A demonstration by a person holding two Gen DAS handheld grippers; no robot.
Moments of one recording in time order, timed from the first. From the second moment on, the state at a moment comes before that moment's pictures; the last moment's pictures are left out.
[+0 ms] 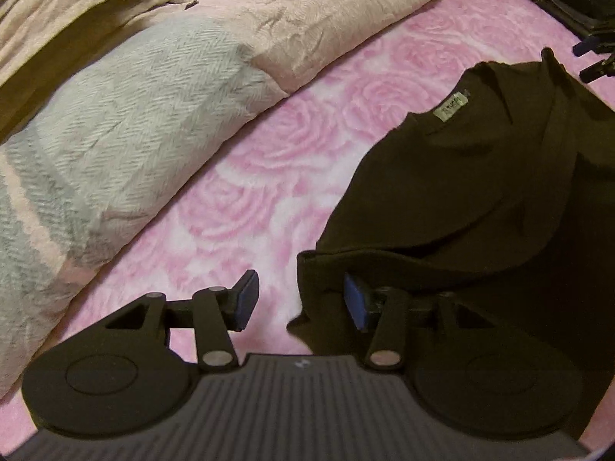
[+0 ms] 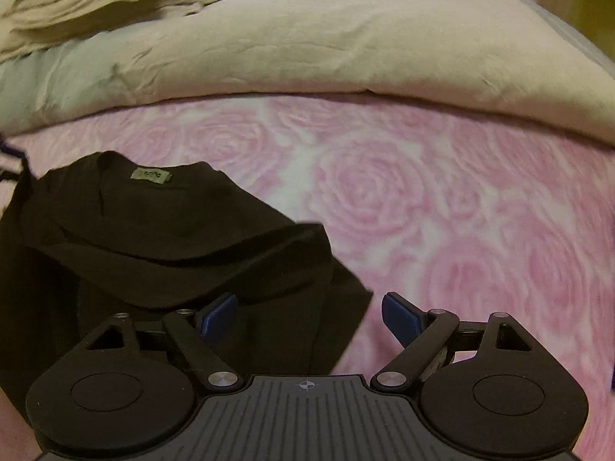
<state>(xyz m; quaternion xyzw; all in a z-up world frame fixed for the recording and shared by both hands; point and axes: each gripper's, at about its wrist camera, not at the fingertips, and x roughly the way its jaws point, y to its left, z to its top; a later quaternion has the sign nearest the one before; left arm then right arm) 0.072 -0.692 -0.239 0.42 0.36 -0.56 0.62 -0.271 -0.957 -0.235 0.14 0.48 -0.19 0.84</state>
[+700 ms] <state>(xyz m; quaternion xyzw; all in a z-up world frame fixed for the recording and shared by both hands) 0.124 -0.696 -0.251 0.26 0.50 -0.47 0.68 -0.256 -1.018 -0.237 0.24 0.44 -0.25 0.83</state>
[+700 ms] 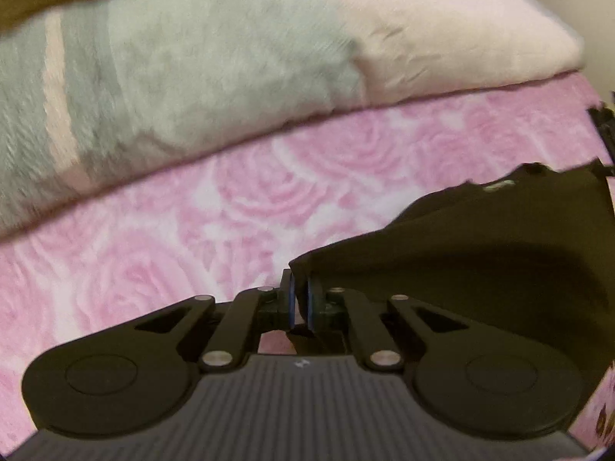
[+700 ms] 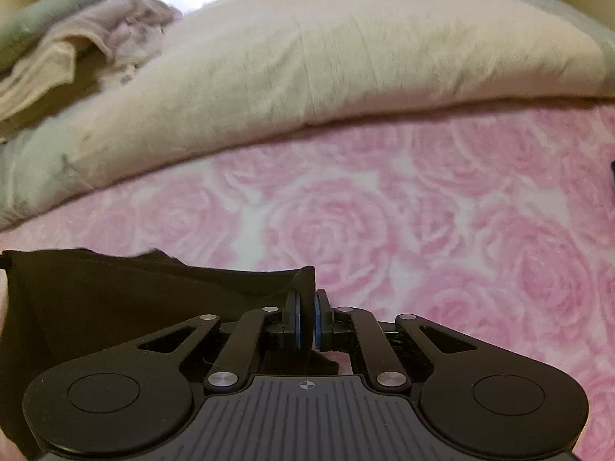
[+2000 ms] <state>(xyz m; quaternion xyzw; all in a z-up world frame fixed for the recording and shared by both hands) -0.136 -0.536 -0.234 0.55 0.17 -0.63 0.51 -0.353 -0.813 -0.211 0.14 0.51 -0.19 0.83</state>
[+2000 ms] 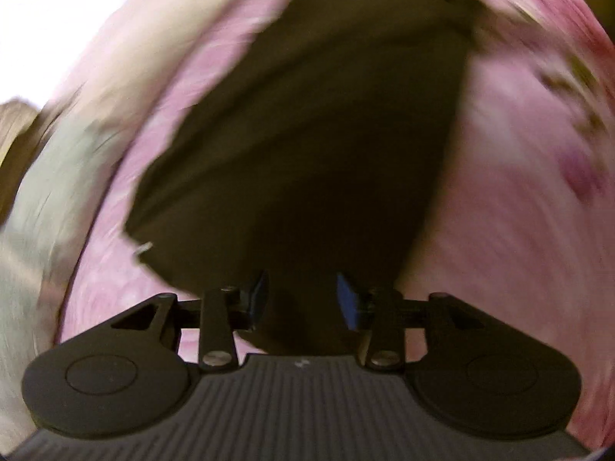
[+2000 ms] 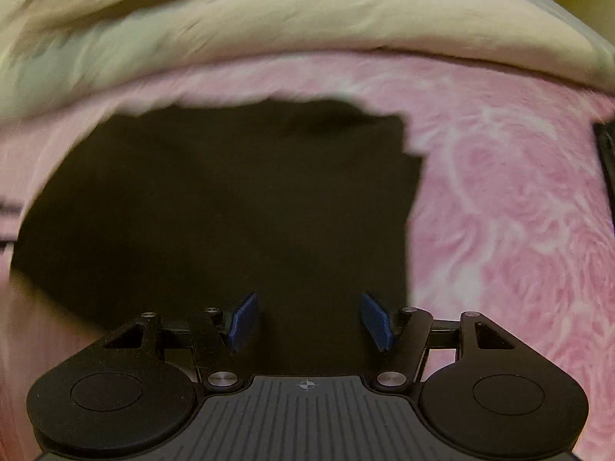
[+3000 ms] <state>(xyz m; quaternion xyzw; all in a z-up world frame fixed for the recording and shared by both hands) -0.210 -0.478 -0.216 0.64 0.14 -0.57 0.50 -0.405 -0.700 -0.241 -0.35 0.56 -0.05 0.75</state>
